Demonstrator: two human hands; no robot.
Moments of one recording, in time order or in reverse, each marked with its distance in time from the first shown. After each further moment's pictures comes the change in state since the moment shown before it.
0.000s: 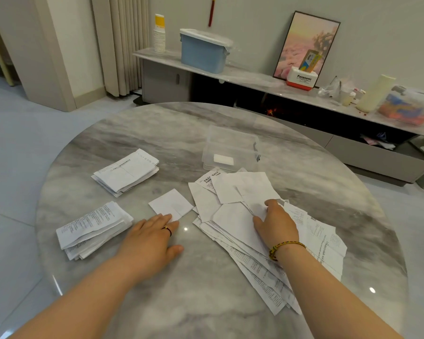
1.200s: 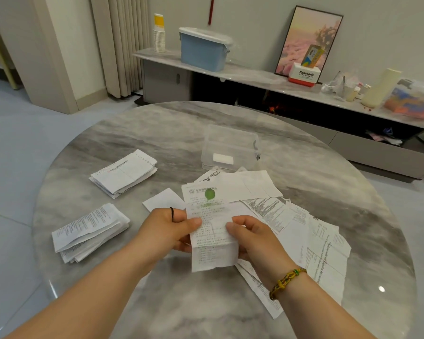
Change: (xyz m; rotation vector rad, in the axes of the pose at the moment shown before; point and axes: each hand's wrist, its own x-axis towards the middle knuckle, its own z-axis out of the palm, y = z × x) left_hand -0.006 0.035 -0.032 -1.439 0.037 -0.107; right_hand -0.060 -0.033 -0.008 1.135 -0.402 0.041
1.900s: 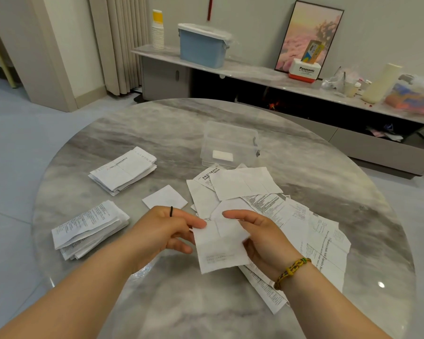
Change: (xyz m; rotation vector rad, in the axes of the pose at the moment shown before) left_hand -0.005 0.005 -0.007 -0.061 -0.081 -0.062; right_hand 0.004 -0.002 -0.008 0.120 -0.067 0.016
